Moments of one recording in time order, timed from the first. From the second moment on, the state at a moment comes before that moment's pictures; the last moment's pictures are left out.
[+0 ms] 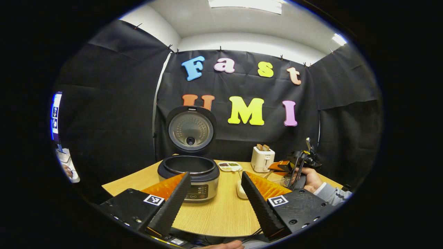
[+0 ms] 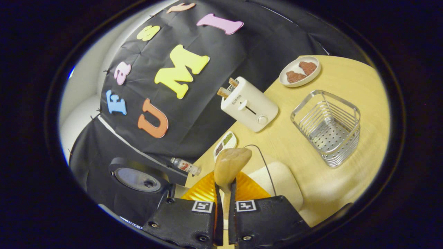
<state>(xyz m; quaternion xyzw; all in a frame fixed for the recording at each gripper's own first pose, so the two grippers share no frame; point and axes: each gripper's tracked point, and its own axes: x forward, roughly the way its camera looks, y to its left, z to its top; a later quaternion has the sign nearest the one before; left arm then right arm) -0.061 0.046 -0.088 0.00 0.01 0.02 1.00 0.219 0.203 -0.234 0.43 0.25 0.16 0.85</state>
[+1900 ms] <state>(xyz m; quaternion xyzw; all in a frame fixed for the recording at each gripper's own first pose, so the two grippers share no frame) -0.105 0.113 -0.094 0.02 0.02 0.05 1.00 0.191 0.306 -0.097 0.64 0.23 0.28 0.68</state>
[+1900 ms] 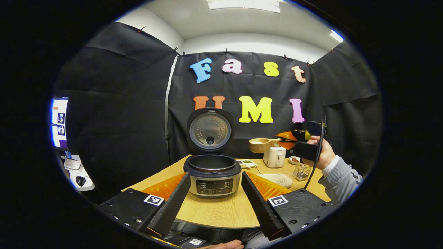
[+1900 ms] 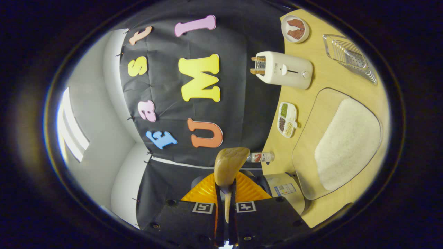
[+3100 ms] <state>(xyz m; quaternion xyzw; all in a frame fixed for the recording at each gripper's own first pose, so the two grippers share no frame) -0.113 0.147 -0.122 -0.01 0.04 0.06 1.00 0.163 0.490 -0.088 0.13 0.13 0.35 0.92</state>
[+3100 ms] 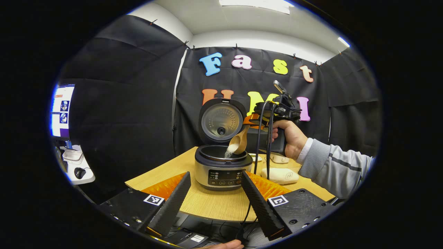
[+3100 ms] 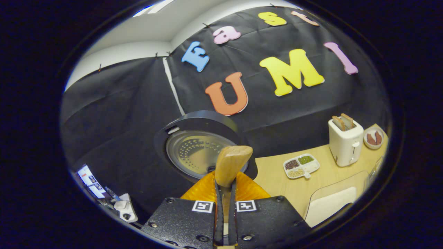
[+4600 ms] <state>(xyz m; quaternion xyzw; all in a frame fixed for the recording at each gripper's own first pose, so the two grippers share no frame) -0.104 0.102 -0.116 -0.02 0.03 0.03 1.00 0.134 0.396 -0.037 -0.10 -0.01 0.30 0.95</state>
